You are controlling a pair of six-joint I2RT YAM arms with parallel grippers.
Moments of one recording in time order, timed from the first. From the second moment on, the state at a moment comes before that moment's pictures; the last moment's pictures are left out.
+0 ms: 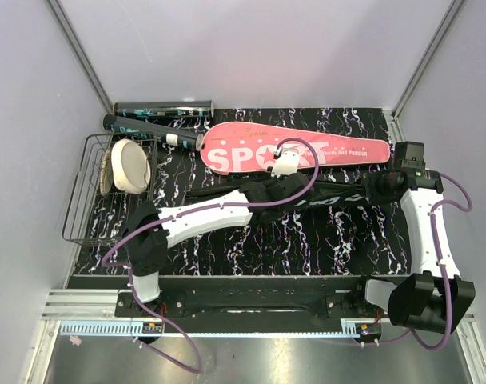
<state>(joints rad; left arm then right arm) -1.12 1.83 1.57 -0.58 -0.75 -0.64 -0.16 1.19 1.13 -0.95 -0.18 1.30</state>
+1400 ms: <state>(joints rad) -0.97 1.38 1.03 -0.22 -0.42 -0.75 -0.16 1.19 1.13 -0.95 -0.17 1.32</state>
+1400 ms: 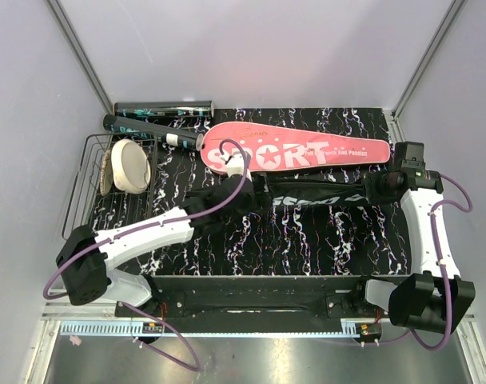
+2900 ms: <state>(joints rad) -1.01 1.54 1.05 0.15 -0.42 -0.66 -0.16 1.21 1.14 -0.95 -0.26 1.36</state>
